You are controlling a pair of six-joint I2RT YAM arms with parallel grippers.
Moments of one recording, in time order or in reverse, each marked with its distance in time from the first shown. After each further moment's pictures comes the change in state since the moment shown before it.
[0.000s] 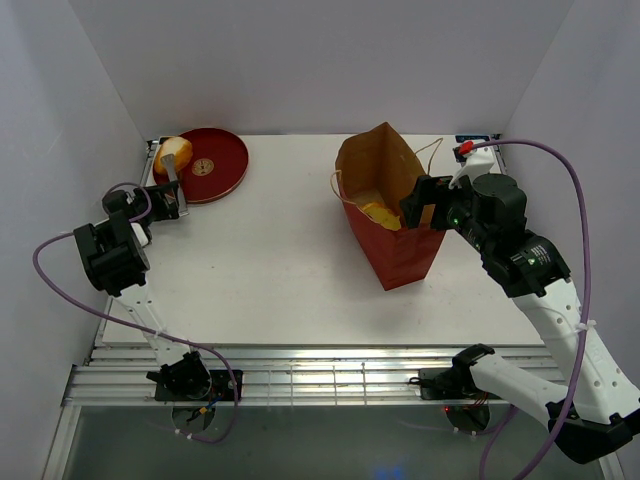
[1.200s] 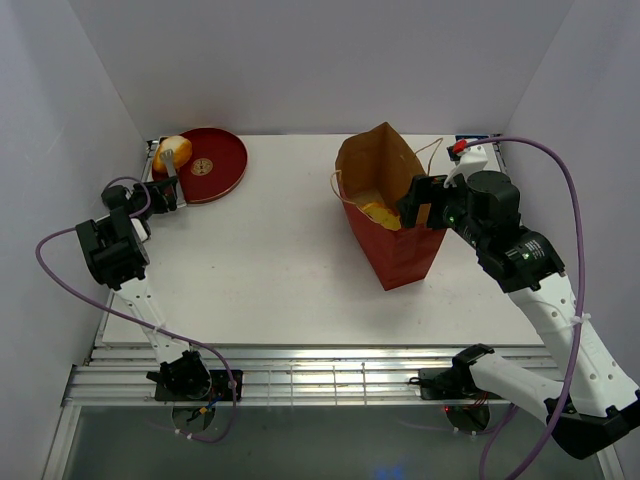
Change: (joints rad) left arm -0.004 0.107 0.127 0.047 0.042 -0.029; right arm 0.000 0.027 0.000 0.002 -0.019 0.001
